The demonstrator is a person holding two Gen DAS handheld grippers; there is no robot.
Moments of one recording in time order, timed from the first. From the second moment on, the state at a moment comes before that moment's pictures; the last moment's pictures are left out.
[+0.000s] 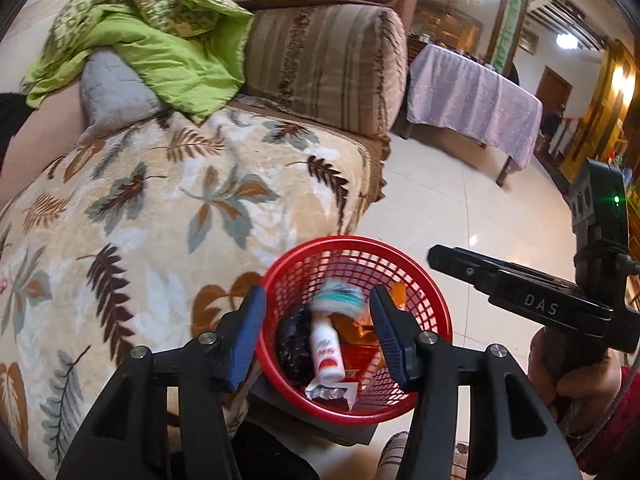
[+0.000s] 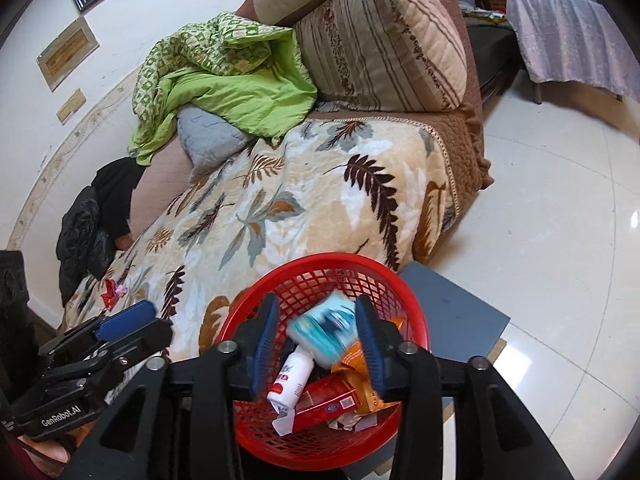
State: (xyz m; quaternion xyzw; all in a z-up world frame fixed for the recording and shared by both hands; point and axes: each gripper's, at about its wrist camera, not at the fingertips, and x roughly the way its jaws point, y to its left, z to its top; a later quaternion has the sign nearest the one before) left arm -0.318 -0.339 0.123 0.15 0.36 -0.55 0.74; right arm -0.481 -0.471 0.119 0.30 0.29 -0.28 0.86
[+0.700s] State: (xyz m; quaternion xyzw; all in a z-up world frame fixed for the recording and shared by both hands) left arm -0.286 -0.184 0.136 0.13 0.28 -0.44 0.84; right arm -0.460 -0.342 0.138 0.20 0.28 -0.45 0.82
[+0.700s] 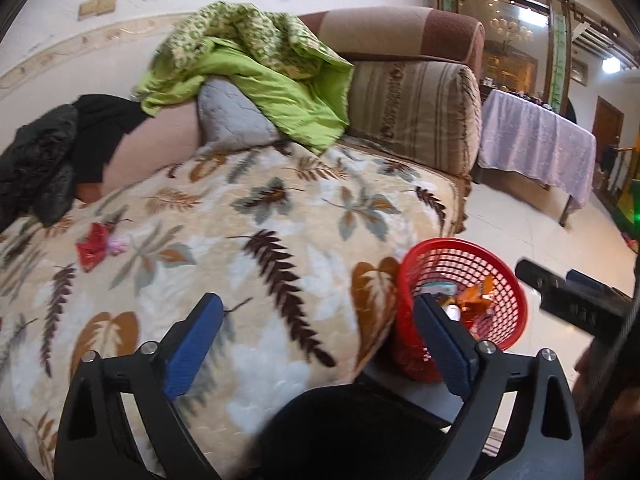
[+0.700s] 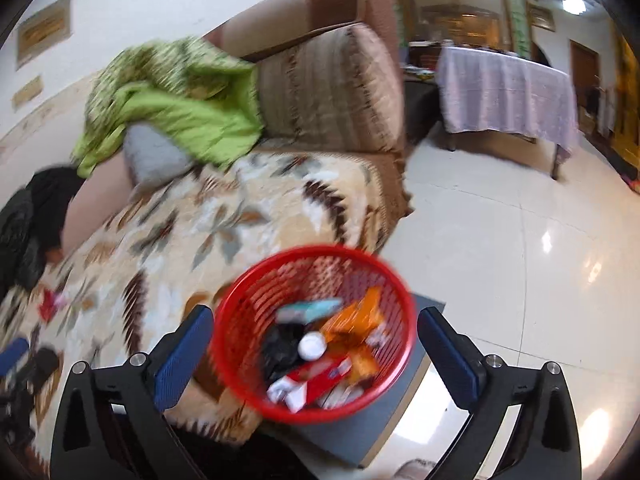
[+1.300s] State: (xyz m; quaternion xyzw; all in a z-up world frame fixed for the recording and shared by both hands) left arm -0.296 -0.152 0.147 0.20 0.18 -0.35 0.90; right arm -0.440 -0.292 0.146 0.10 0.30 -0.46 0.83
